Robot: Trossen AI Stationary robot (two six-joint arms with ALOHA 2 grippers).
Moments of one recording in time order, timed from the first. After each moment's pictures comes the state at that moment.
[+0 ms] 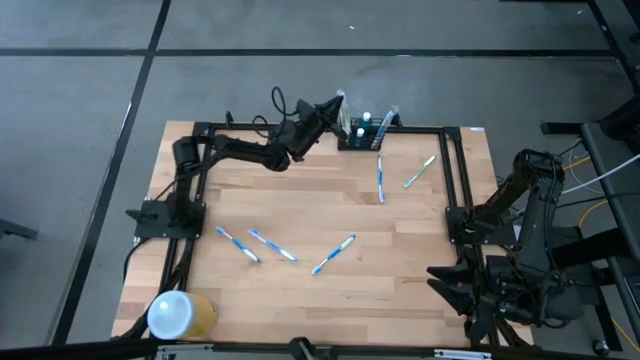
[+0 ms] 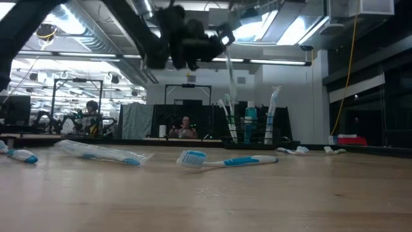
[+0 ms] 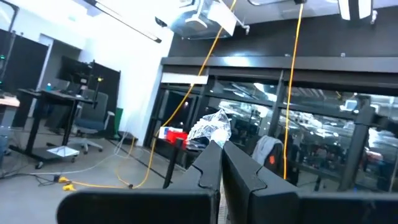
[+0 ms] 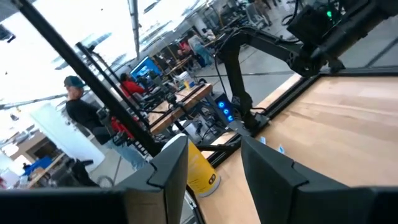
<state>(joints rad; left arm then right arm) 0.39 1.99 1.18 1.25 -0.43 -0.12 1.28 1.34 1.07 0.48 1.55 0.46</state>
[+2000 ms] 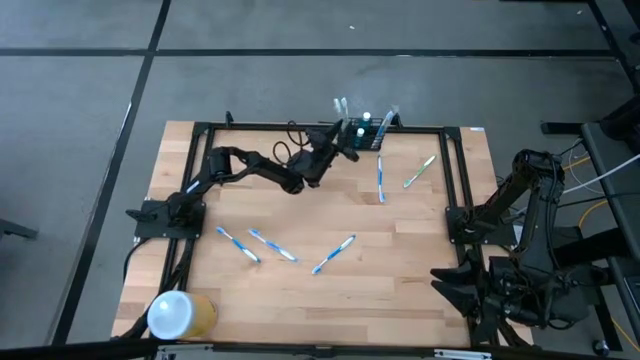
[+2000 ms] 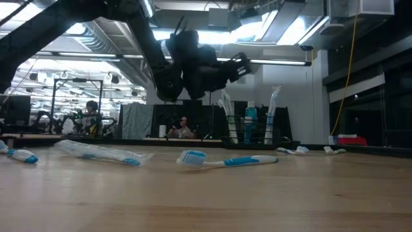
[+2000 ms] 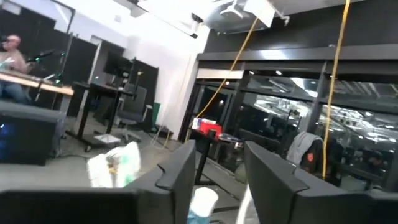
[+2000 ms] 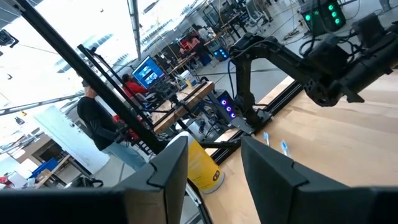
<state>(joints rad) 0.26 2.26 1.25 1.47 -0.72 -0.03 1.31 1.34 1.07 0.48 1.57 0.48</state>
